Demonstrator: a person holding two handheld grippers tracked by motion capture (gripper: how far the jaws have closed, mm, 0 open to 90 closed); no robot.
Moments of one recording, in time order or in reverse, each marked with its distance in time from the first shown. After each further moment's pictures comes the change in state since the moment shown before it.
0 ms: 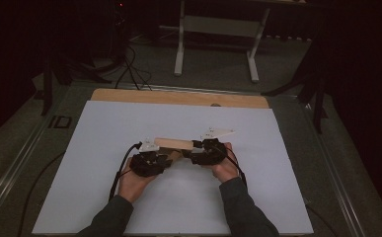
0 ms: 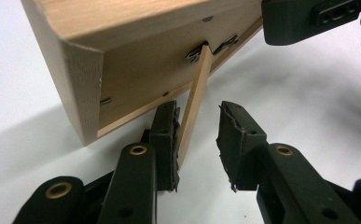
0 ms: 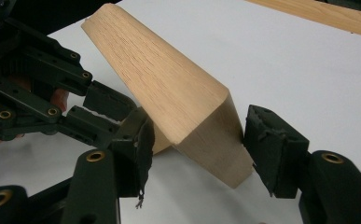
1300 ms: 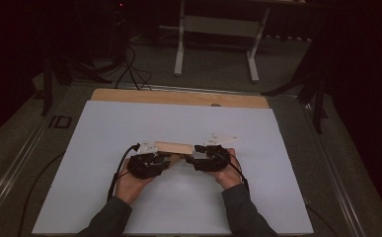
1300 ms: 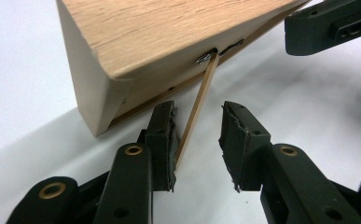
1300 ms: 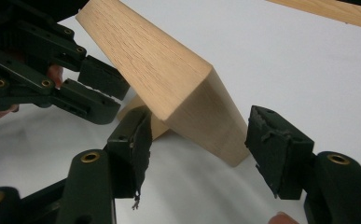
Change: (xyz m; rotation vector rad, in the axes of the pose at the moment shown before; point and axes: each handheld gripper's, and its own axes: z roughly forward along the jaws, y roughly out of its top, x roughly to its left) left arm -0.002 -0.003 -0.009 0.001 0.022 0.020; right arm 0.006 -0.015 -0.010 -0.004 -0.020 -0.005
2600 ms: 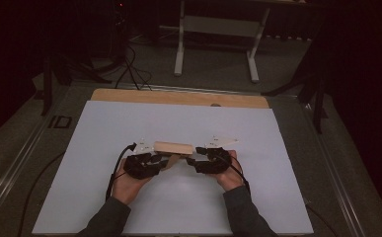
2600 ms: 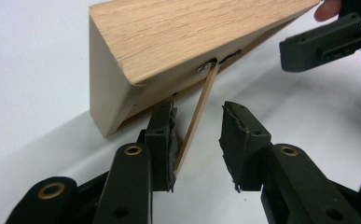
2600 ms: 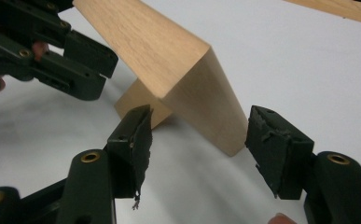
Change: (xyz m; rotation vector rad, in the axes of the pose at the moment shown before) left arm 0.000 0.001 -0.011 -0.029 0.011 -0.001; right arm 0.000 -0.007 -0.001 0.011 -0.009 -0.012
